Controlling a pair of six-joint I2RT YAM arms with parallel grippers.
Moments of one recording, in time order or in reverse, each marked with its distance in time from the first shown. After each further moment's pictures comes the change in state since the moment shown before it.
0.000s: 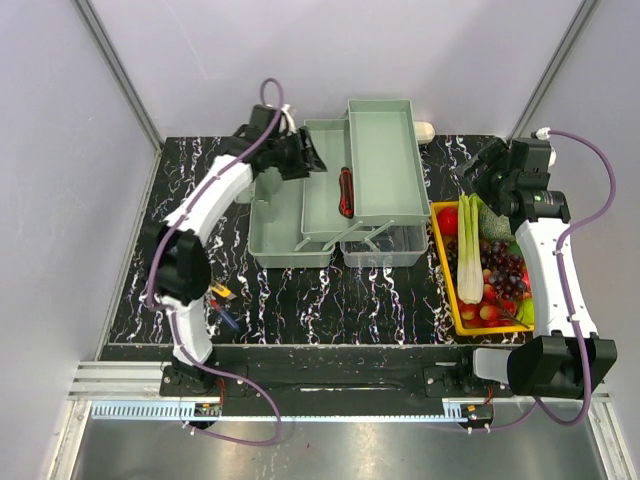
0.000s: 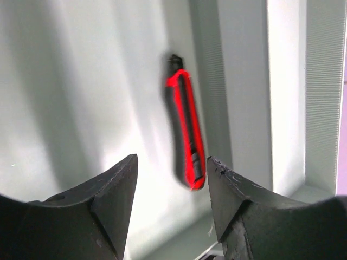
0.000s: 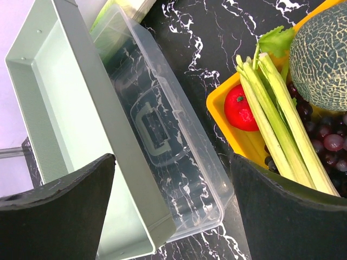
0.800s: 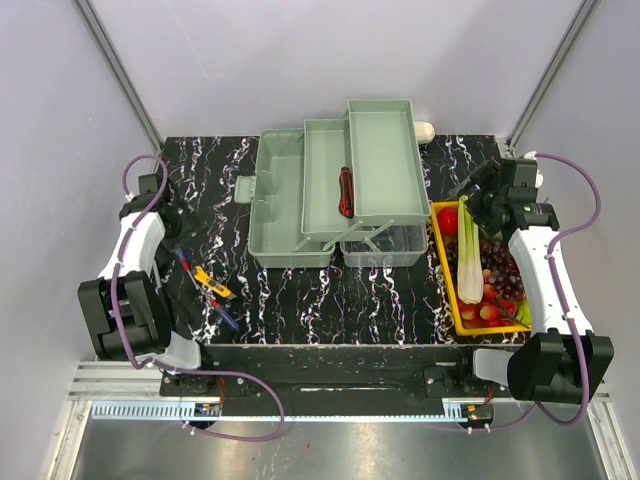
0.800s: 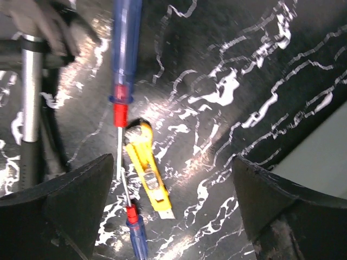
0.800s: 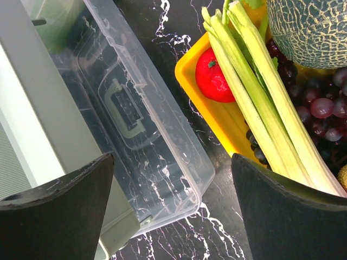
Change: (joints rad) left arm 0.580 -0.515 -0.780 -0.156 -0.439 0.065; right arm 0.000 -0.031 -0.166 0.004 -0.013 0.023
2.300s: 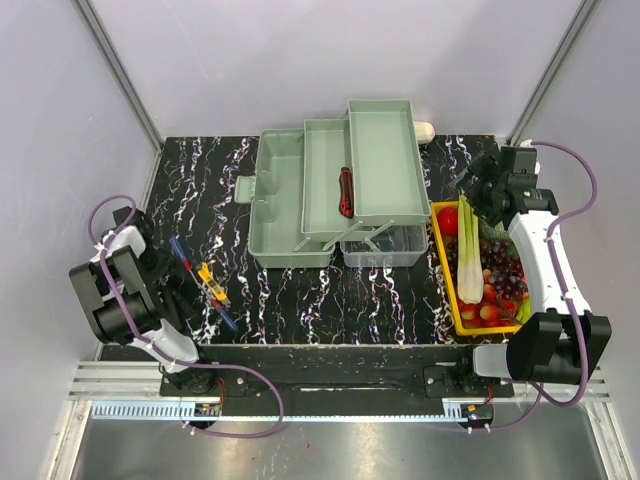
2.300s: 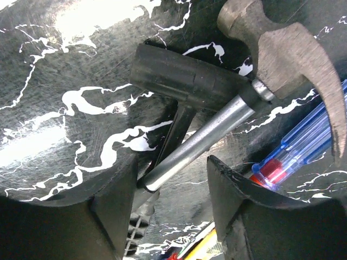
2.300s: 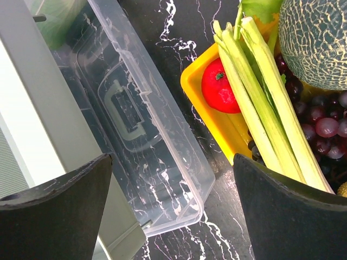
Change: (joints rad) left arm 0.303 0.140 -0.151 0.084 -0.113 -0.127; right arm -0.006 0.095 0.088 -0.014 -0.023 -0.054
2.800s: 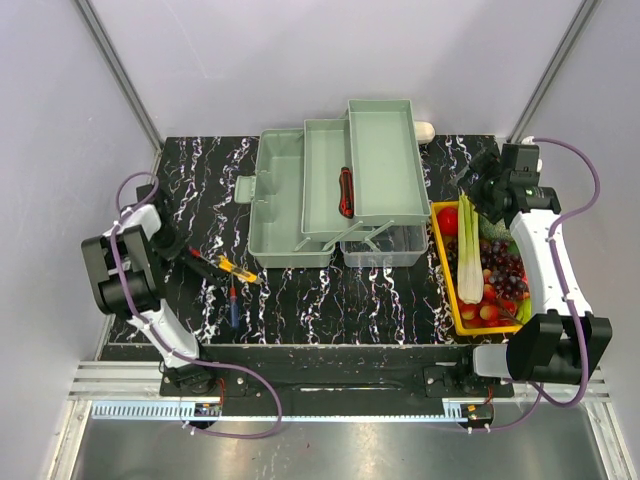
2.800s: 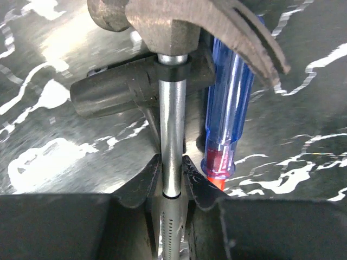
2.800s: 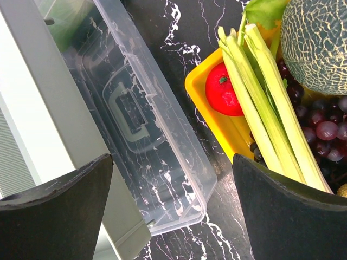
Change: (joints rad) left arm -0.145 0.138 0.148 0.002 0.061 0.021; right arm -0.001 0.007 0.043 -0.022 -0.004 -0.007
